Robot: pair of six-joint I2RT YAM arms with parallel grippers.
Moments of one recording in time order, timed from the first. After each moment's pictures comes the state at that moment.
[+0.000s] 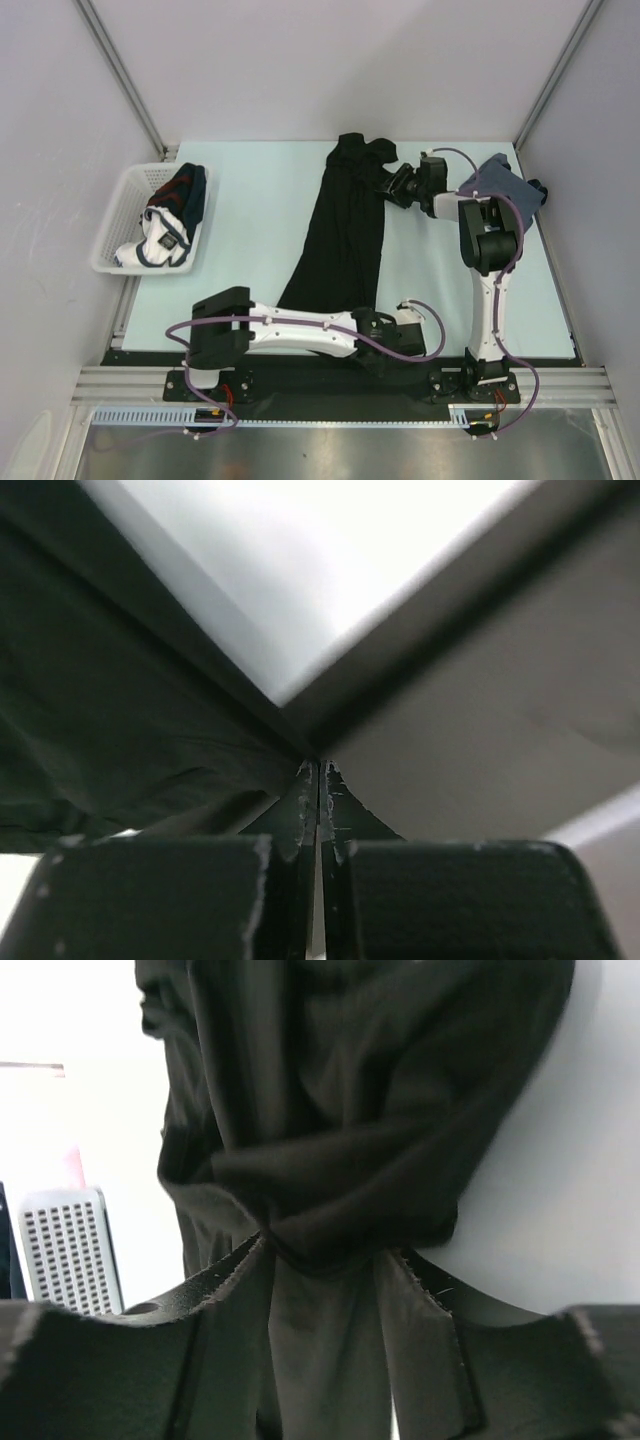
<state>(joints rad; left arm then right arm) -1.47 1.92 1.41 -0.82 -0.25 -0.66 0.14 2.25 1.43 0.25 -0.40 0.81</state>
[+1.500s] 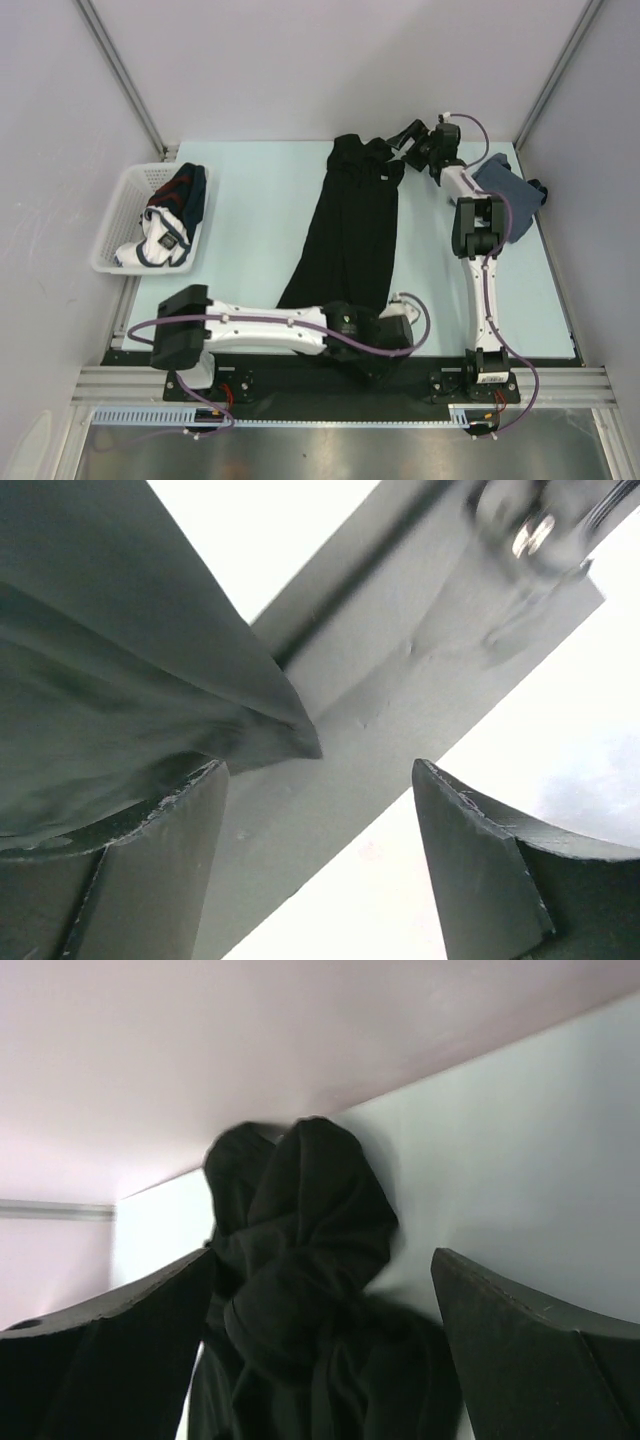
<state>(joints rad) -1.50 1.72 1.30 -0.72 -0.13 -0.70 0.04 2.75 2.33 0.09 -0.45 0.82</state>
